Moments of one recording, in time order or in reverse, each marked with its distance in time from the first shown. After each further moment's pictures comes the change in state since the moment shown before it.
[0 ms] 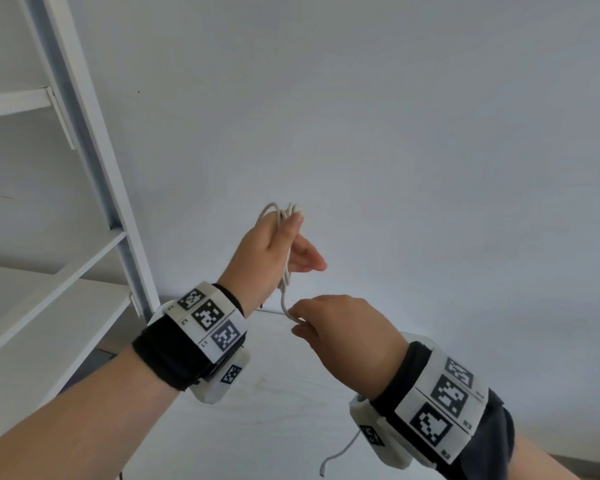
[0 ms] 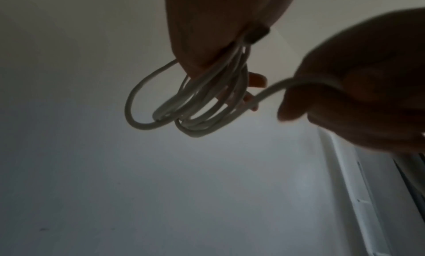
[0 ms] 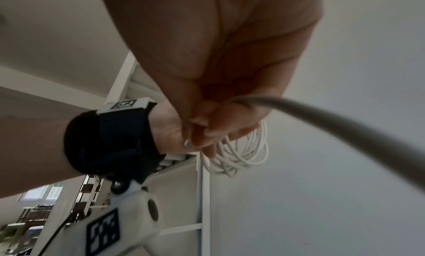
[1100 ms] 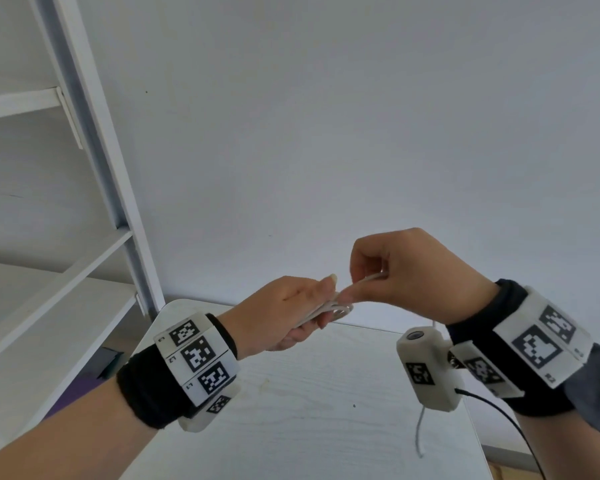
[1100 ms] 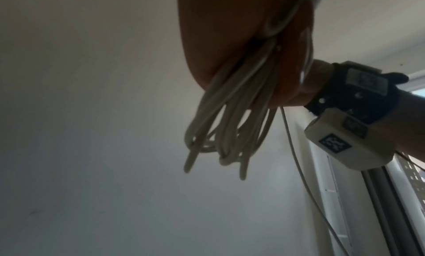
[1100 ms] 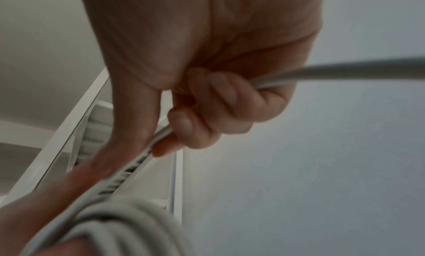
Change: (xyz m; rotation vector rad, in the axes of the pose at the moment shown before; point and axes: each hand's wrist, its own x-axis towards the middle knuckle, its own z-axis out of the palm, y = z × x) left_hand -0.032 -0.012 -0.006 0.120 -0.481 -0.213; right_hand 0.005 0.037 -0.074 0.274 0.097 0.050
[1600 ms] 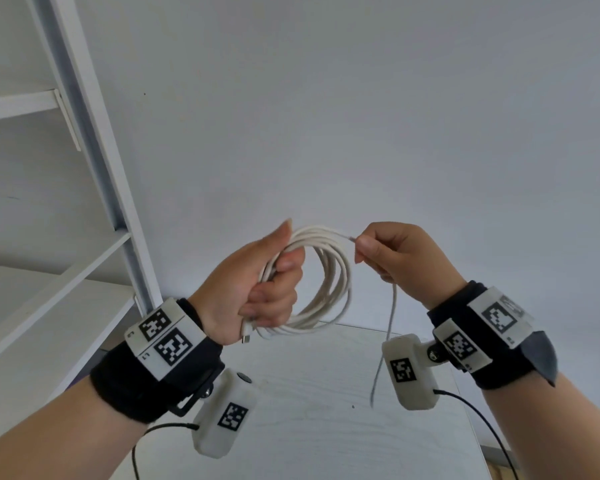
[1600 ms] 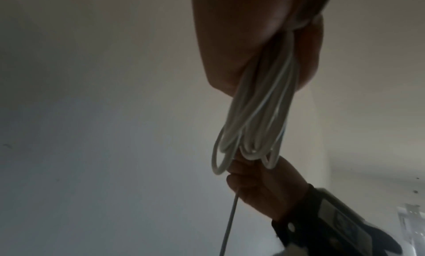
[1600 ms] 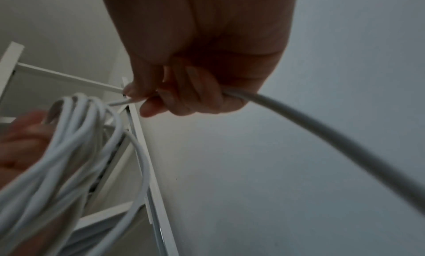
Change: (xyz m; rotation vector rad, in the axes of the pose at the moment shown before) left_hand -0.006 0.018 -0.024 -0.747 -0.123 0.112; right_hand 0.015 0.034 0.018 0.531 0.209 0.026
